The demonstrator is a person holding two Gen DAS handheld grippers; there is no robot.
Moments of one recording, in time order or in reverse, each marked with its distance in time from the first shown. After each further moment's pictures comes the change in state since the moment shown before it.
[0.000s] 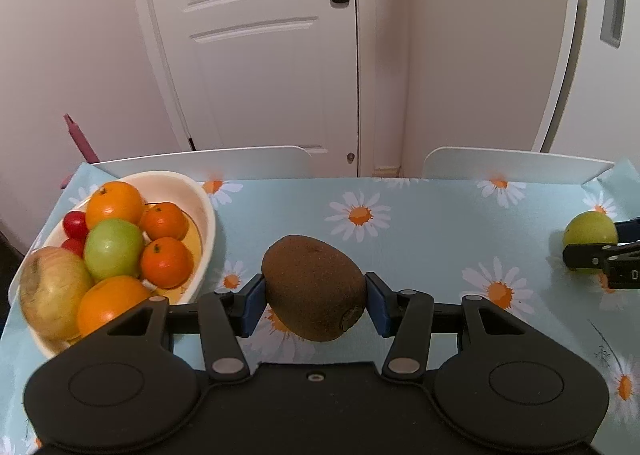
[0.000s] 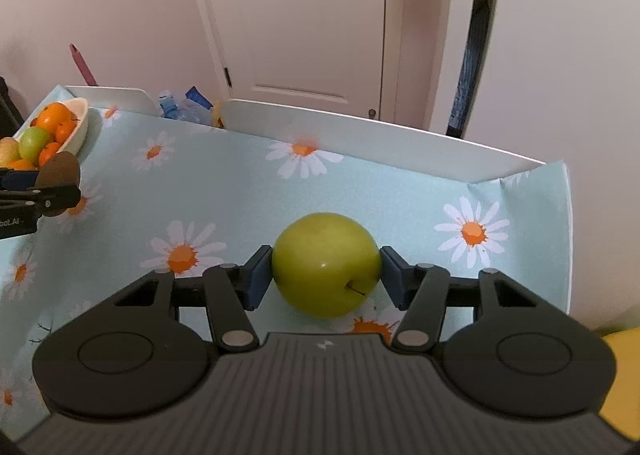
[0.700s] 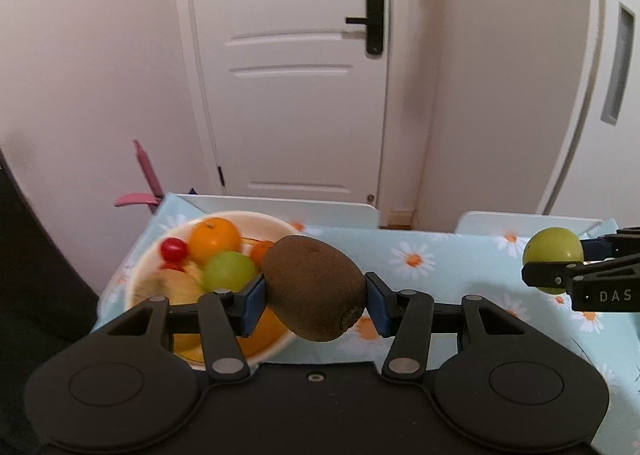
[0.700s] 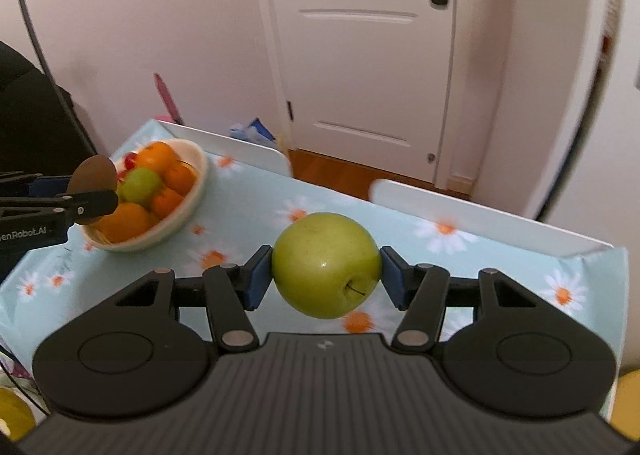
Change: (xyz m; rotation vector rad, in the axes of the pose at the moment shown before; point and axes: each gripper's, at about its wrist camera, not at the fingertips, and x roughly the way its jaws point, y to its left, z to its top) left arm -0.085 0.079 0.010 -0.074 -0.108 0.018; right arm -0.051 0.115 0.045 -0.064 -0.093 0.124
